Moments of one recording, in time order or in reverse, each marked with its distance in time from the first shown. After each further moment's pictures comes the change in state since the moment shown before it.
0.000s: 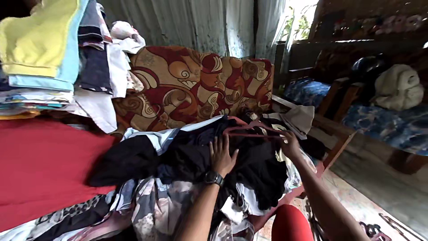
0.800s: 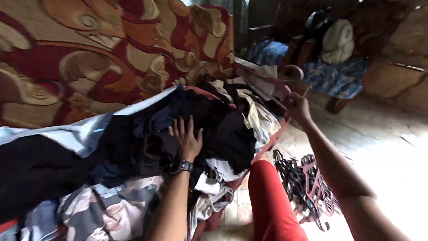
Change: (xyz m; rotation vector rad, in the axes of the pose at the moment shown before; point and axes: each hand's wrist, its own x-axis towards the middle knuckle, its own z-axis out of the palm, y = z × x) left_hand -0.009 -0.024 0.051 -0.217 0.164 0.147; right_hand -0.048 0.046 -0.111 -0.124 0.146 0.183
